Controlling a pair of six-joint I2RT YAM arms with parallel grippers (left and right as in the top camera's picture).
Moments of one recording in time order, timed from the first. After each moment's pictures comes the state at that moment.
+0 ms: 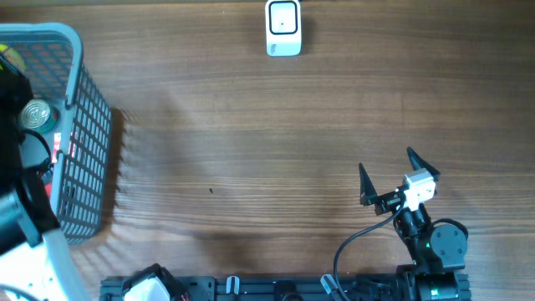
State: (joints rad) left arm 0.51 1.04 1.36 -0.46 0.10 -0.52; right arm 0.07 0.02 0.01 0.01 -0.23 -0.08
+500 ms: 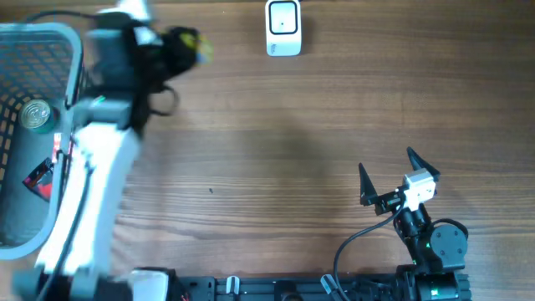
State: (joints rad) left arm -0.11 1.48 1.36 -0.47 0.21 -0.54; right arm 0.07 0.02 0.01 0.01 -0.23 -0.08
